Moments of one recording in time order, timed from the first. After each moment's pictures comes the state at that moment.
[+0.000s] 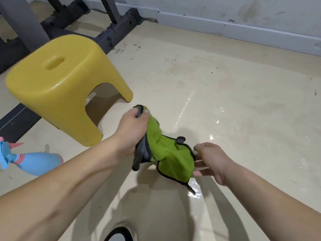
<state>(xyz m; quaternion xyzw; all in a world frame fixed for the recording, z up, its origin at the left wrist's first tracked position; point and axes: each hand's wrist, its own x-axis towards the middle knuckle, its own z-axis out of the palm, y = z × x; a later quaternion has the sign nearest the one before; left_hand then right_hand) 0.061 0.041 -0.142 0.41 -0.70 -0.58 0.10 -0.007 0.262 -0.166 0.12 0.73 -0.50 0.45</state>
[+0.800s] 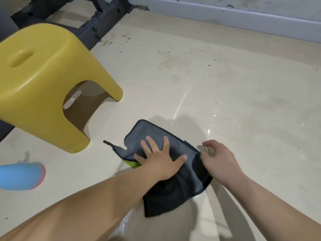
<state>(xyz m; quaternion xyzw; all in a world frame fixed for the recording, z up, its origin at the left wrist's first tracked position) 0.042 0.116 -0.260 0.29 -0.87 -0.20 -0.35 -0.035 0.288 -0.214 -0.04 0.90 -0.33 0.29</state>
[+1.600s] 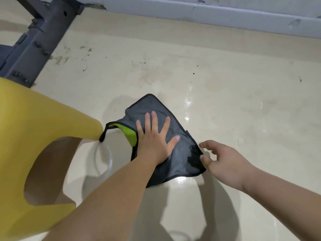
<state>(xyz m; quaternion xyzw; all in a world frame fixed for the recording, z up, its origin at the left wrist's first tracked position) -0.109 -0.001 -0.314 0.07 -0.98 -0.08 -0.16 -0.113 0.213 -0.181 -0.02 0.90 -0.26 0.35</state>
